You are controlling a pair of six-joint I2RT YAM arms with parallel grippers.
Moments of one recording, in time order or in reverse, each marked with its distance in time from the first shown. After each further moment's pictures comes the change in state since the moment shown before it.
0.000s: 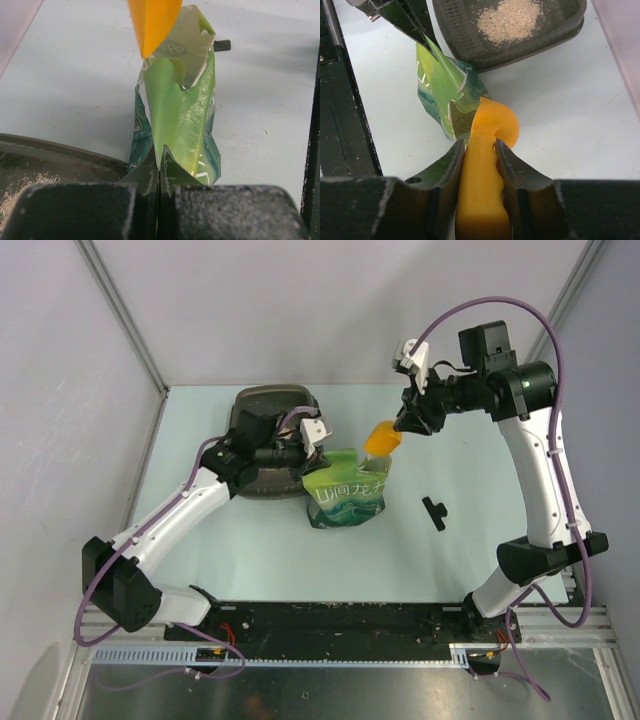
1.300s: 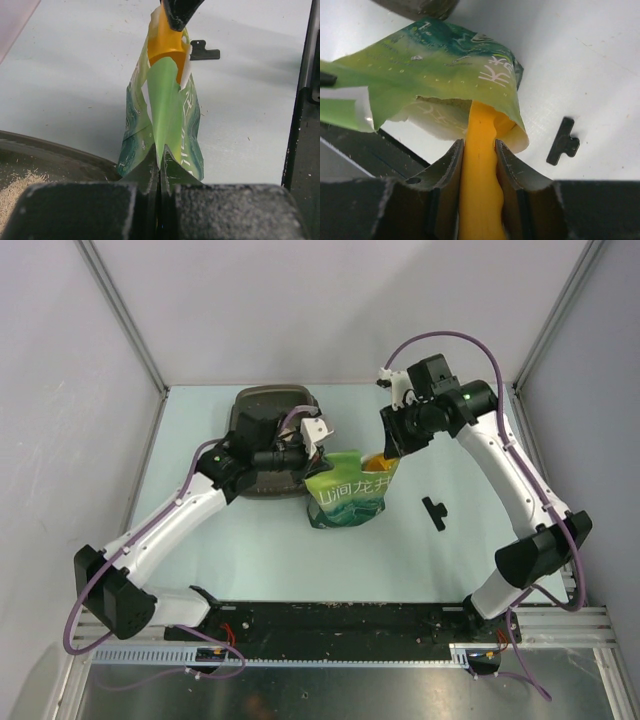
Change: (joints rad) left arm -0.039 -0.045 0.018 -0.028 -0.063 -0.095; right arm 0.114 -0.009 -0.351 0.144 0.415 0.618
